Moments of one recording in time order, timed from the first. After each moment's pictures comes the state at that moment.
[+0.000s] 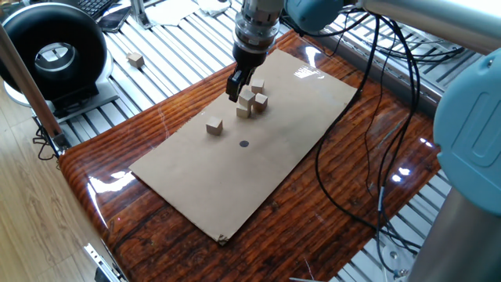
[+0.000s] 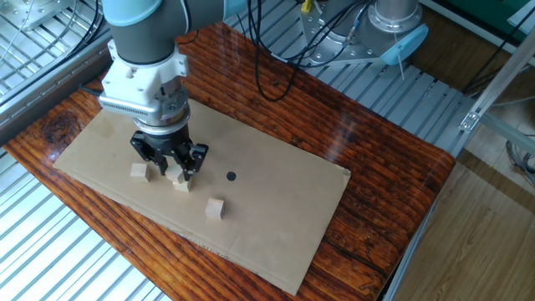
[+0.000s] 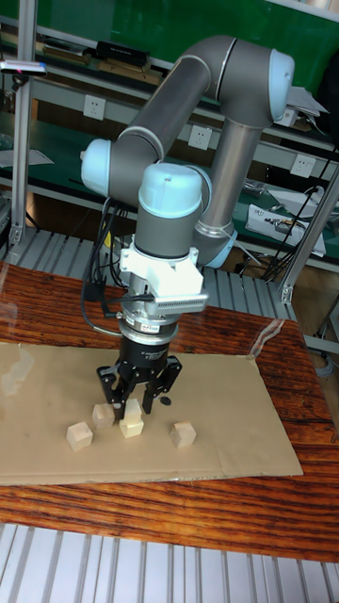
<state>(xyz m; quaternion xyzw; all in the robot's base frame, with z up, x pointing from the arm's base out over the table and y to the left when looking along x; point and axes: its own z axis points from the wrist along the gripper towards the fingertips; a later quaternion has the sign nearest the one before) 0.605 -0.011 0.050 -0.20 0.98 0.03 0.07</state>
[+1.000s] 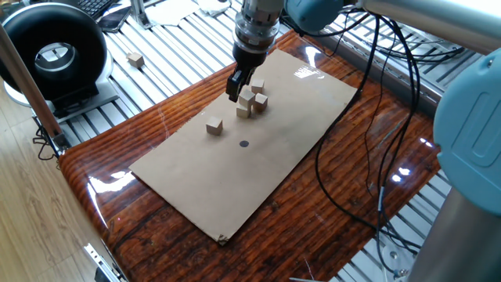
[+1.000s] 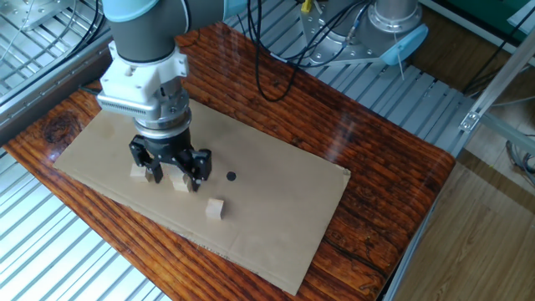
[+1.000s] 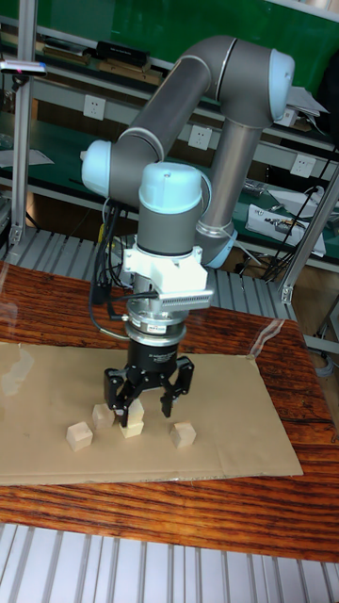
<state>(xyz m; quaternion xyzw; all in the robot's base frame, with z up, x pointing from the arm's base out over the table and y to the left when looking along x) 0.634 0.023 0.062 -0.18 0.97 0.06 0.12</state>
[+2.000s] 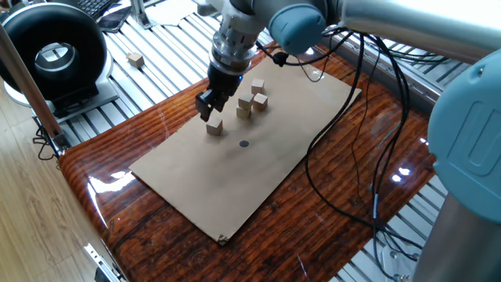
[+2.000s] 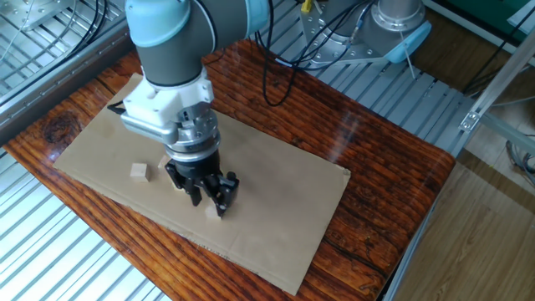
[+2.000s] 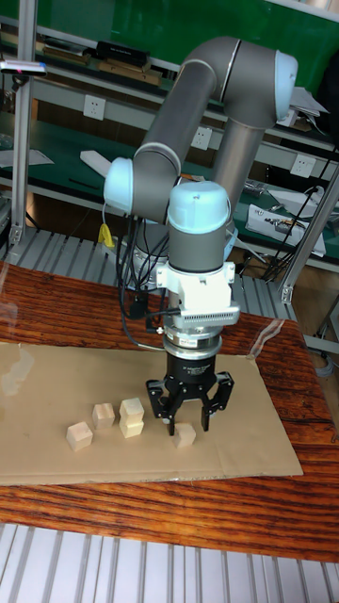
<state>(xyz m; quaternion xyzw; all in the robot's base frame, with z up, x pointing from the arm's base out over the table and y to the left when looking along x) 0.617 0.084 0.043 -0.09 0.99 0.11 0.09</state>
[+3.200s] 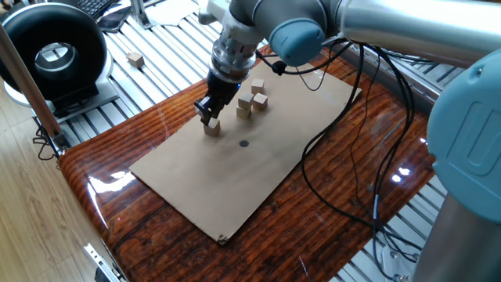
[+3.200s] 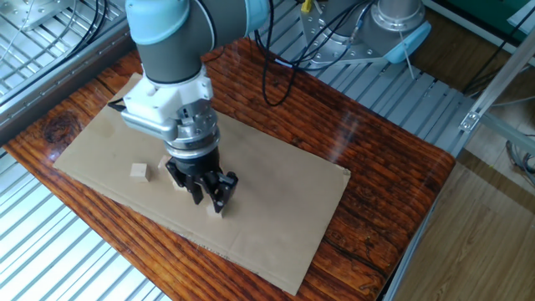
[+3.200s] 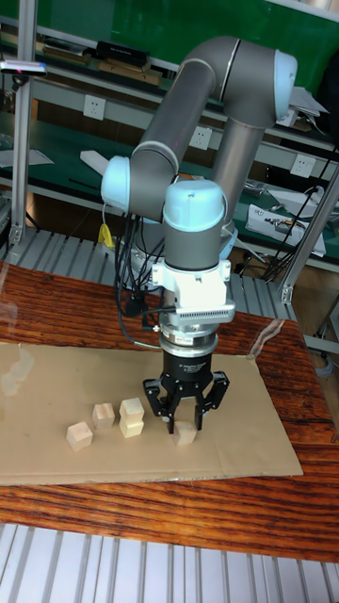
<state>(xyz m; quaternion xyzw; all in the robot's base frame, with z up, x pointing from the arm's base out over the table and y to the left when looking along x) 0.615 0.078 0.043 -0.09 0.99 0.10 0.10</state>
